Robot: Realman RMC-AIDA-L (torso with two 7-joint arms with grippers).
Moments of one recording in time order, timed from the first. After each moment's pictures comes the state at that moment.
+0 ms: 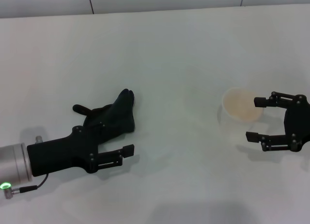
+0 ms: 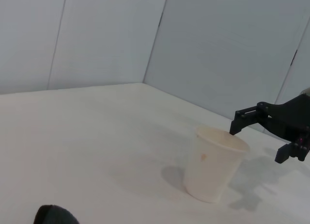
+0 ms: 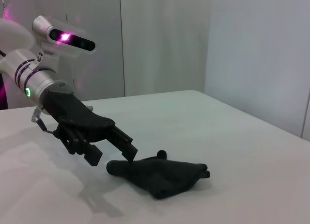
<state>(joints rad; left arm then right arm) -0.35 -2.07 0.97 0.51 1.75 1.51 -1.23 0.26 2.01 -1.01 -0.89 -1.73 -1.54 1.17</state>
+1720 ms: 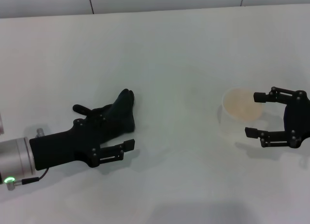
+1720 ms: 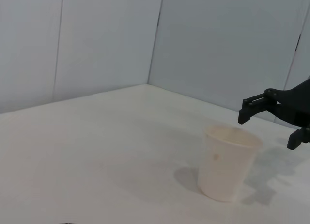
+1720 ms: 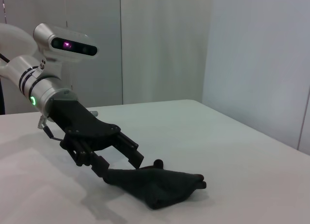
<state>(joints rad) -0.37 -2.08 0.95 0.51 1.76 1.47 -1.14 0.26 2.01 -1.01 -0.88 -1.70 -1.54 1.13</state>
